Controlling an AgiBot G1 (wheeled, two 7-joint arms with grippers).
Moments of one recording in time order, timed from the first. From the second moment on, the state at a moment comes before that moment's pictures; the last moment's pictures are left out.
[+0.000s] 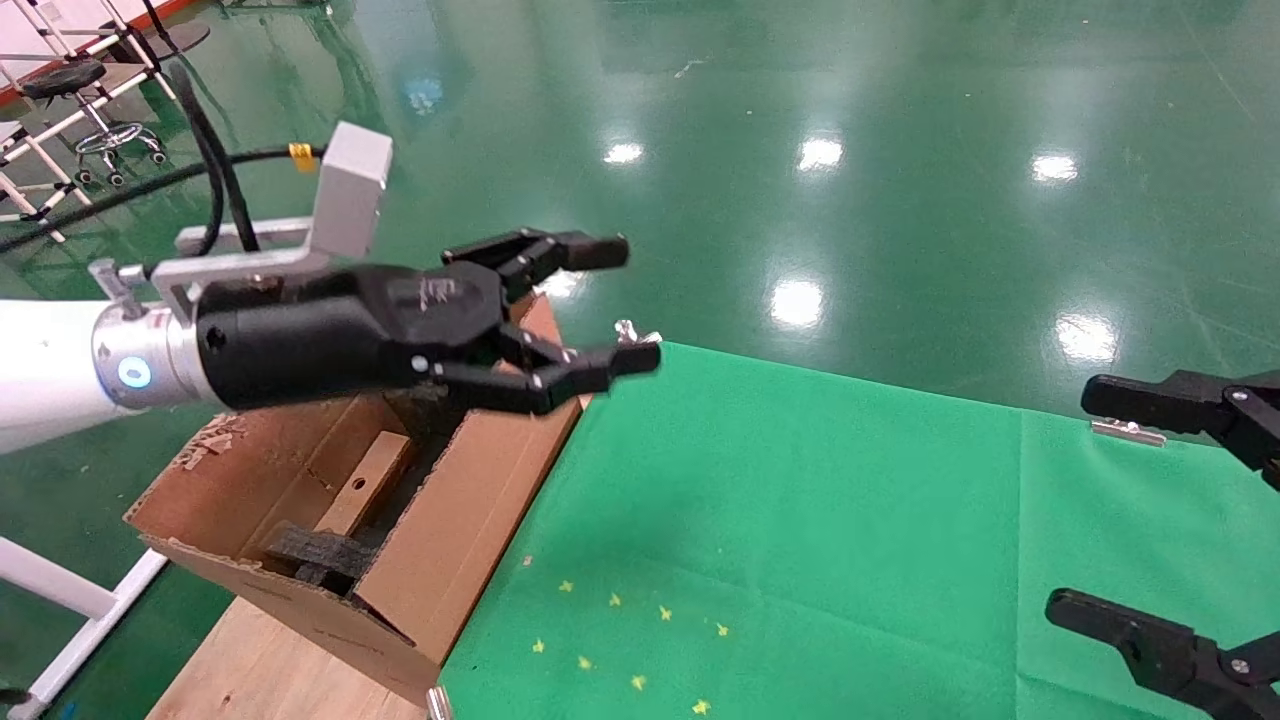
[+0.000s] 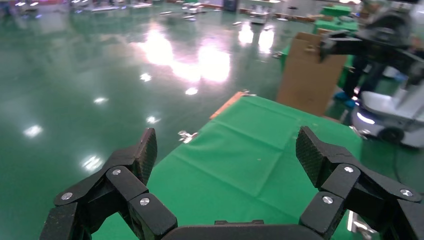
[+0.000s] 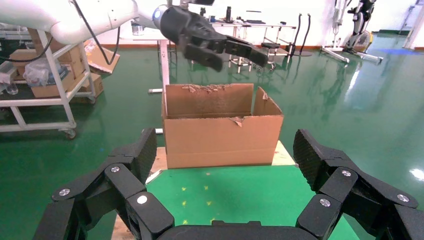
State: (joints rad) left arm -1.23 0.62 0.32 -0.99 0.83 1.48 -0.27; right arm 1.08 -0.57 -0.36 1.24 -0.67 -1.44 0.14
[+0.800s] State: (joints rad) left arm -1.06 0.61 0.28 -1.31 0.72 1.50 -0.18; right arm 1.08 -0.57 -0.36 1.24 -0.67 -1.44 0.14
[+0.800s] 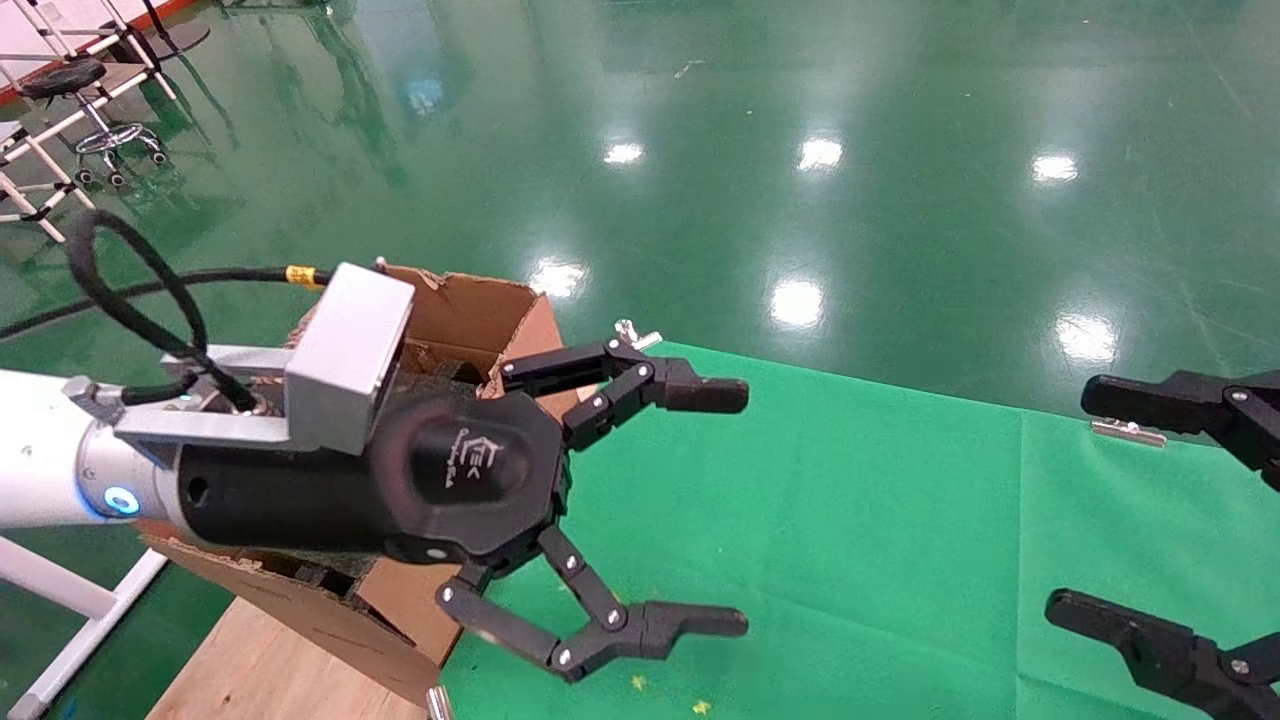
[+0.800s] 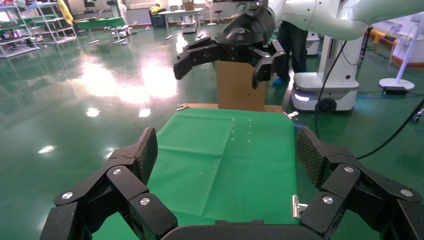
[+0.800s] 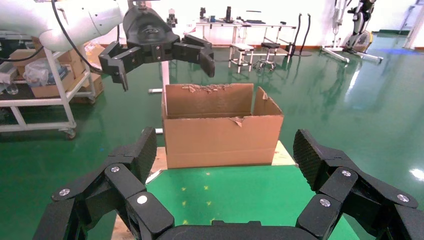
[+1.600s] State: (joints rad) left arm -1.07 0.61 0.28 -1.28 0.73 1.50 -0.19; right arm 1.08 -0.57 -0.36 1.24 -0.67 -1.44 0.14
